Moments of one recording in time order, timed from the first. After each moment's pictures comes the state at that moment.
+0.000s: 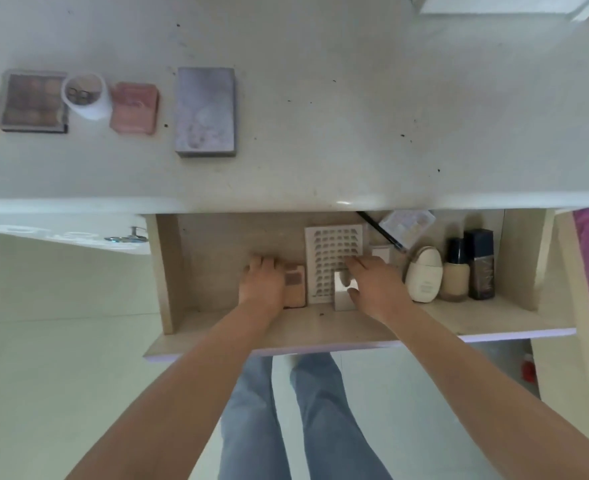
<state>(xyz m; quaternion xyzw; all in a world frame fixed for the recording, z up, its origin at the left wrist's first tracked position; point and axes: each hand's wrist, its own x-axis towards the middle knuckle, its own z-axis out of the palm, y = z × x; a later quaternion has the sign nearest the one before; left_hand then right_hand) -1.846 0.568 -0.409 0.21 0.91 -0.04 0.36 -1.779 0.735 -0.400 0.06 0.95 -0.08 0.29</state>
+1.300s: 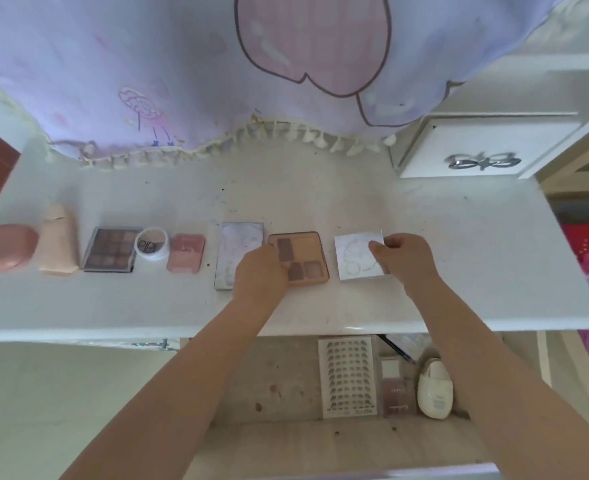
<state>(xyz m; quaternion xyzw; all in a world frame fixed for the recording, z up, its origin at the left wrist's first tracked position) -1.991 0.599 -0.278 0.05 0.95 0.21 0.21 -1.941 0.786 -0.285 0.37 0.81 -0.46 0.02</state>
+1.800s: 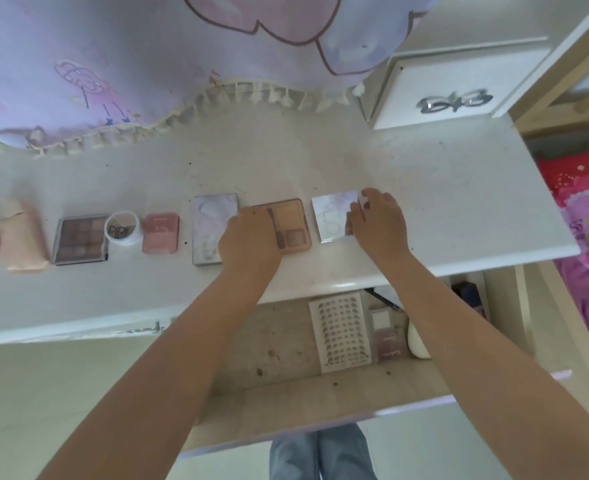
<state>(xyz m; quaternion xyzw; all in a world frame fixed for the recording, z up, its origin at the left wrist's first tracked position) -1.973 0.611 -0.257 0.12 0.97 0.08 0.18 -1.922 0.770 -0.302 0.29 0.91 -0.27 -0.07</state>
